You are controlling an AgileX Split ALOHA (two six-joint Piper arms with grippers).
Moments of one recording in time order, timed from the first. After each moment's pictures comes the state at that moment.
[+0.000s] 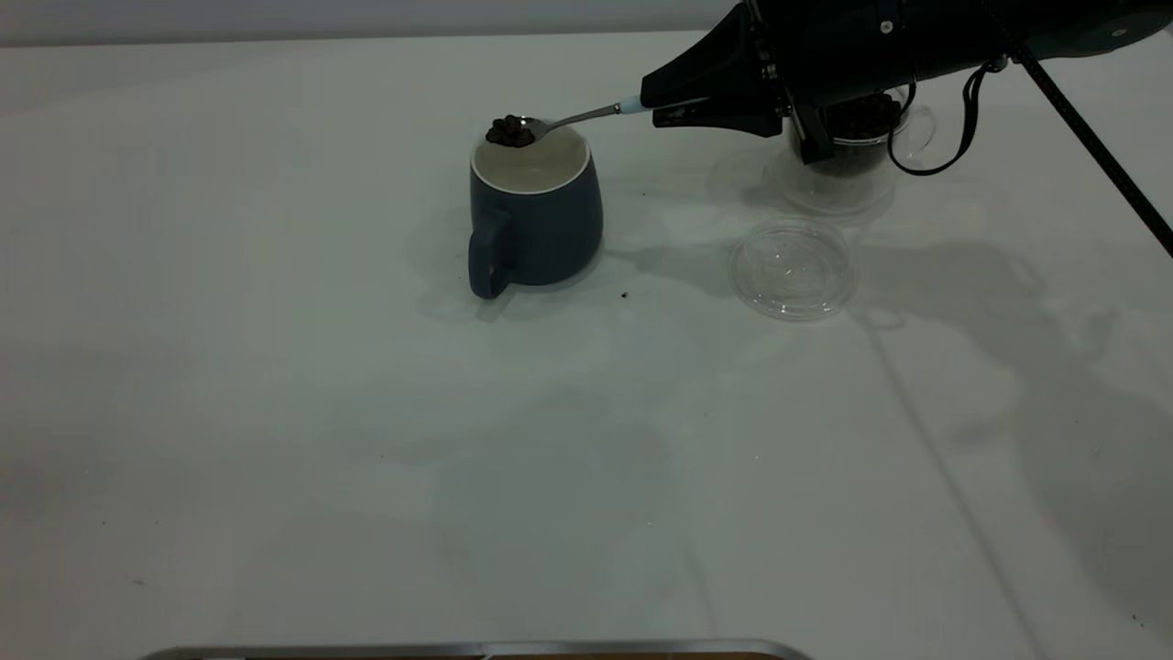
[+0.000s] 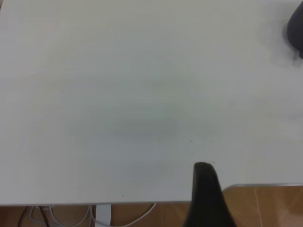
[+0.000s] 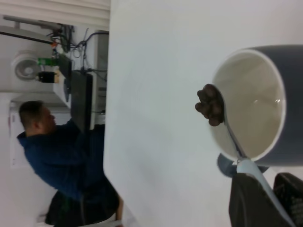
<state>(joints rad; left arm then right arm) -0.11 -0.02 -0.49 0.06 1.14 -0.09 0.18 2.43 -1.37 1.64 0.98 -1.12</state>
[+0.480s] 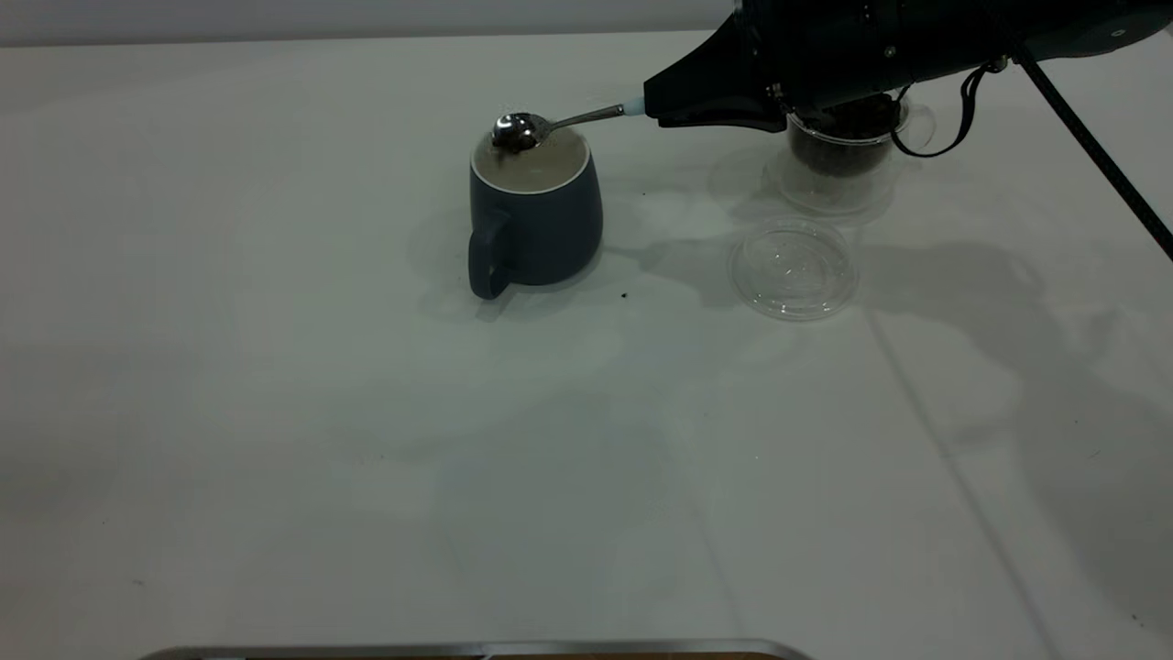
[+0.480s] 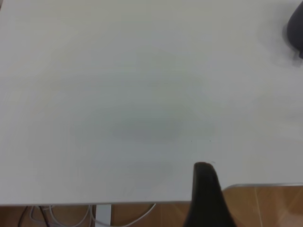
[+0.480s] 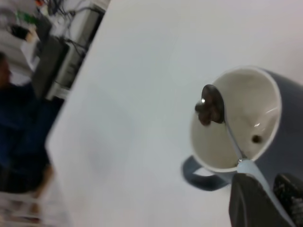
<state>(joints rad) -0.11 -0.02 -0.49 0.06 1.14 -0.09 0.18 2.43 -1.37 1.65 0.94 -1.55</state>
